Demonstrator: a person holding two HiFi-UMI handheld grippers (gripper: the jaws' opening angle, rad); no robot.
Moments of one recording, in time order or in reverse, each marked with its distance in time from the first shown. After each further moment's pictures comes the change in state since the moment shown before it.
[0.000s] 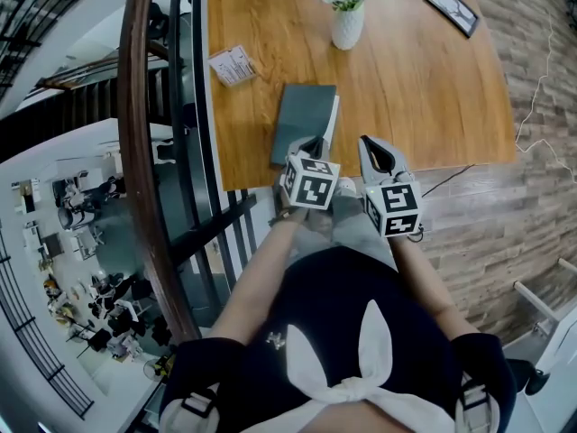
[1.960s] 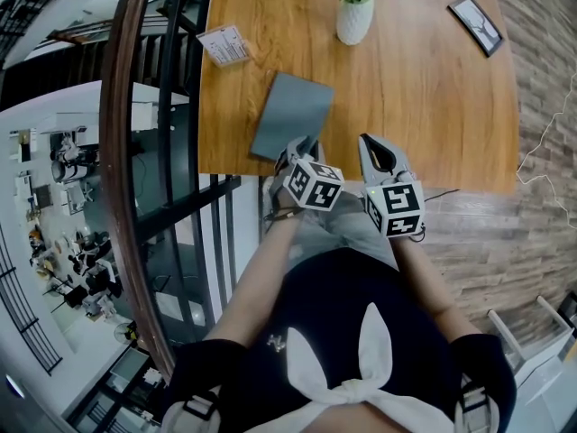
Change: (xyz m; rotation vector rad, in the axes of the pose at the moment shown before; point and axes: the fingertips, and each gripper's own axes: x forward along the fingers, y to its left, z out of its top) left arm 0.065 -0.012 -0.039 0.062 0.113 0.252; right arm 0.016 -0.050 -0.029 -0.068 0.036 0.164
